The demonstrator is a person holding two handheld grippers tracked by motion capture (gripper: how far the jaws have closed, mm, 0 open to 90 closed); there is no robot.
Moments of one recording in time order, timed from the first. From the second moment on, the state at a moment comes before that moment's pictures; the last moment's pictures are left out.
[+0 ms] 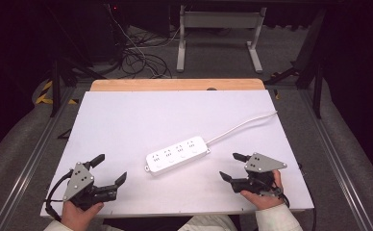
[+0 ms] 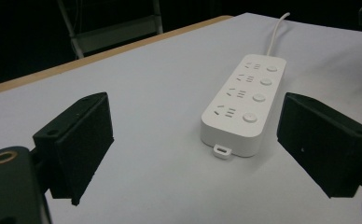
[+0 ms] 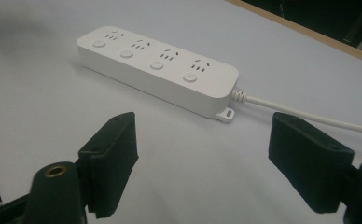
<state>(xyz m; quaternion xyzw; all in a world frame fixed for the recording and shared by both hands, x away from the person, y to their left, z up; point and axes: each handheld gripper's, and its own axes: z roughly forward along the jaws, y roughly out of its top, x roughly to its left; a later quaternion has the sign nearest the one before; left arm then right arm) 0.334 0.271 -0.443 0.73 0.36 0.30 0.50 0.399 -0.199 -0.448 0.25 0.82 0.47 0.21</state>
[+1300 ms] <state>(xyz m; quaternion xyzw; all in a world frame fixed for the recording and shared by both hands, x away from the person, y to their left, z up) 0.329 0.271 -0.439 0.73 0.36 0.31 0.49 0.400 -0.191 -0.432 0.23 0.83 0.46 0.21</state>
